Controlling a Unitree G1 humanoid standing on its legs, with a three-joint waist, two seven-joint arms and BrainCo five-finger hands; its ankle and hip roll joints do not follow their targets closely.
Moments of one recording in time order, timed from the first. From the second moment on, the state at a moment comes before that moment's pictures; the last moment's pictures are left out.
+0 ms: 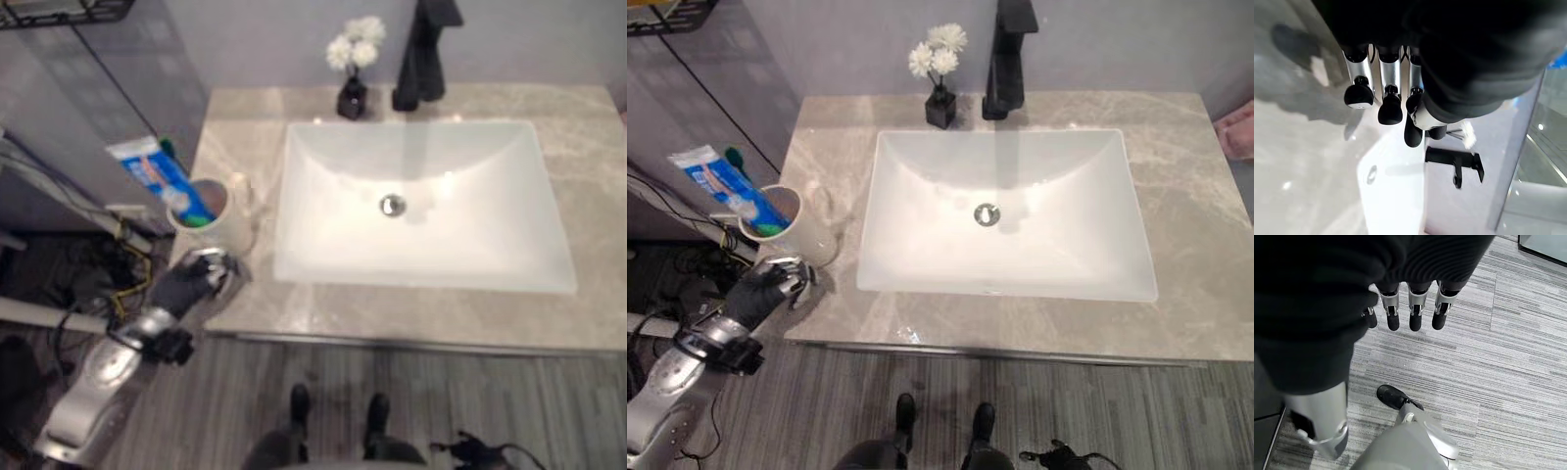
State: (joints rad) left arm 0.15 0.77 -0.08 -0.35 -0.75 -0.07 -0.11; right arm -0.06 -0.32 0.14 1.31 0.02 -0.02 -0.06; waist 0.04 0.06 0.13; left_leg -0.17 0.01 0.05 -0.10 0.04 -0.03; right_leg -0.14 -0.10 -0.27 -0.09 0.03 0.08
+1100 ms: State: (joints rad) left arm -0.03 0.63 0.00 -0.27 -0.64 -0.13 0.04; right arm -0.08 -0.32 0.12 1.27 0.12 -0.02 -0.10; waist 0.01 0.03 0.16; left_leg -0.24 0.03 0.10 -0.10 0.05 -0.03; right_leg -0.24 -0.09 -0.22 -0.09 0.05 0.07
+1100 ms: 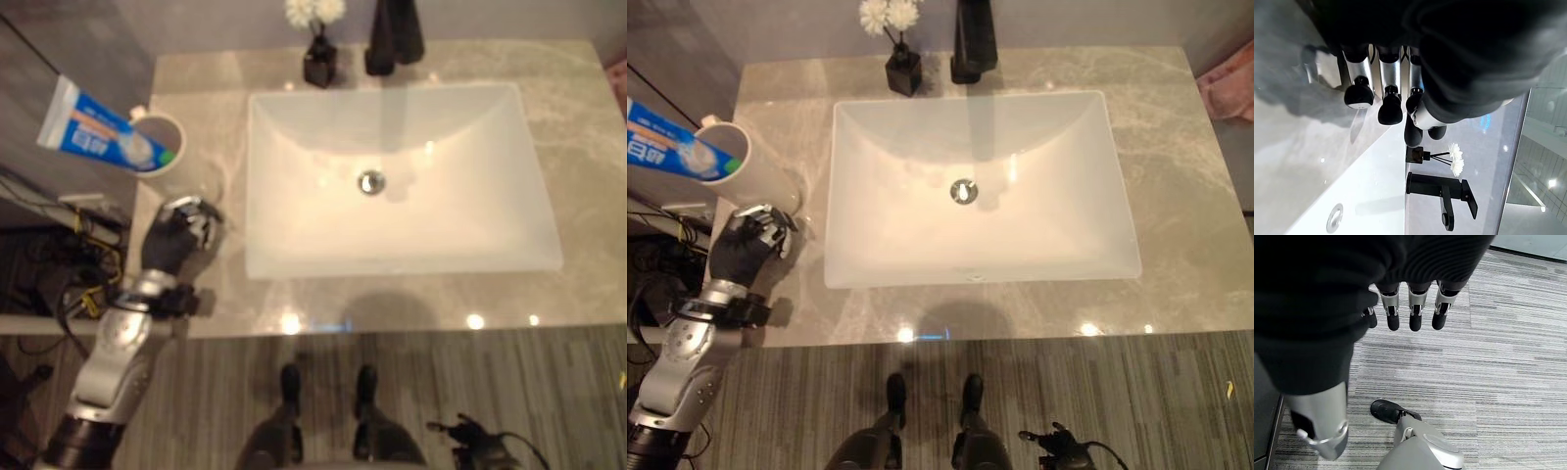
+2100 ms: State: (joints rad) left arm 0.05 0.68 0.12 -0.26 -0.63 -0.14 0.04; right arm -0.10 -0.32 0.12 1.27 0.13 -0.03 -0.10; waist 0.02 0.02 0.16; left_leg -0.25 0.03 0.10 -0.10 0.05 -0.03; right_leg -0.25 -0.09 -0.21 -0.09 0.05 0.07
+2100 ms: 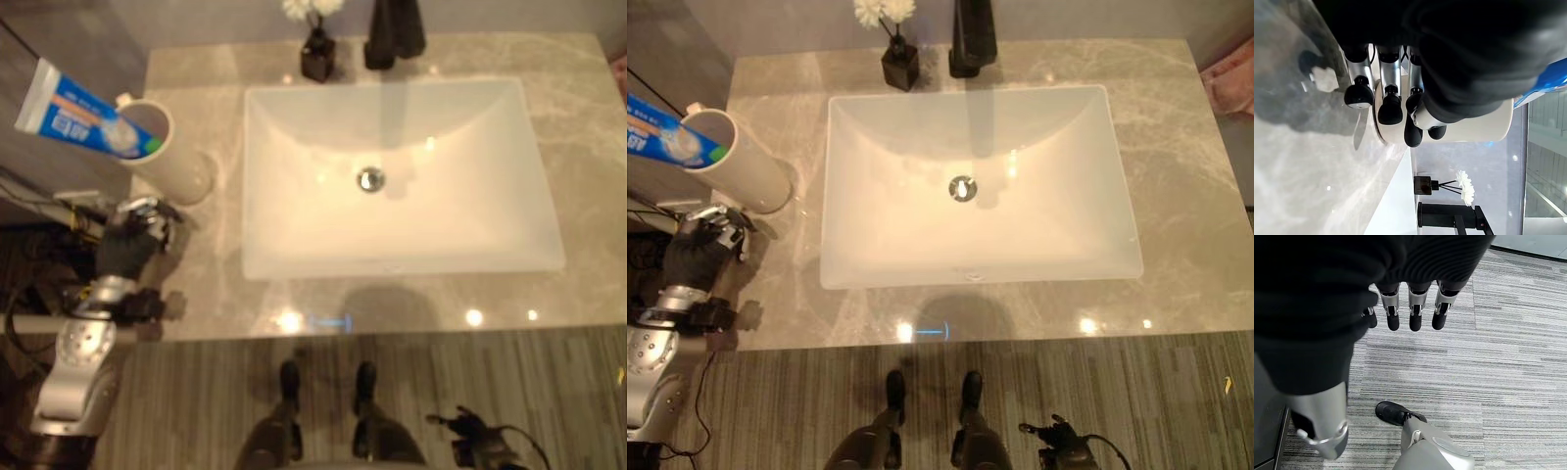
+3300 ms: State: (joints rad) left arm -0.41 0.78 0.10 -0.05 -0.57 -0.21 0.20; right arm -0.12 -0.35 0.14 1.21 0.17 -0.05 -0.09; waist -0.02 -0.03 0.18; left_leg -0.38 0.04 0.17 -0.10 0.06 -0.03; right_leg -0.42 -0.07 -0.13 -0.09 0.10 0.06
